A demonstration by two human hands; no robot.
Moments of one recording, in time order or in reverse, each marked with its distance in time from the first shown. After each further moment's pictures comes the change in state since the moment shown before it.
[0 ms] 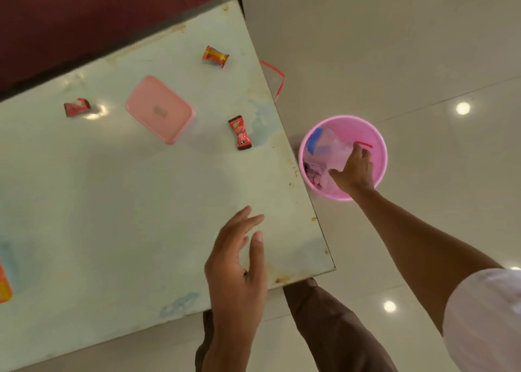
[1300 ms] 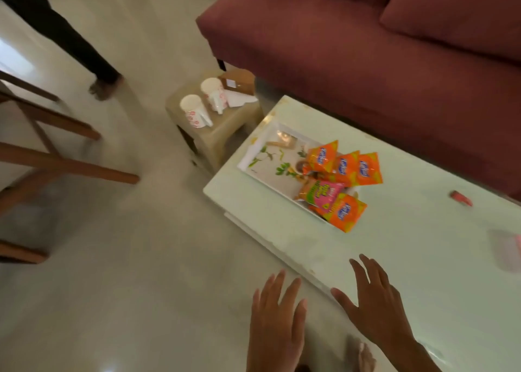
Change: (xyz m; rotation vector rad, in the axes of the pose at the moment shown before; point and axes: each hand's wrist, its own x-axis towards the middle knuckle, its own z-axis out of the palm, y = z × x) left_hand -0.232 -0.207 -0.448 0.276 0.395 -0.364; right_hand -0.569 -0.302 0.197 -0.783 -0.147 -1.157
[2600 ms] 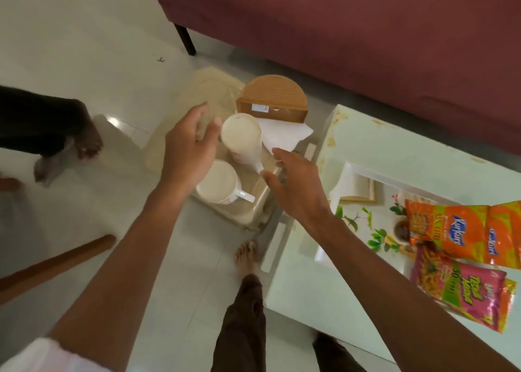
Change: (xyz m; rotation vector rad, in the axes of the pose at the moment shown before) left_hand 0.641 -0.262 -0.240 -0.344 -0.028 -0.016; right_hand 0.516 -0.392 -0.058 0.572 0.200 0.048
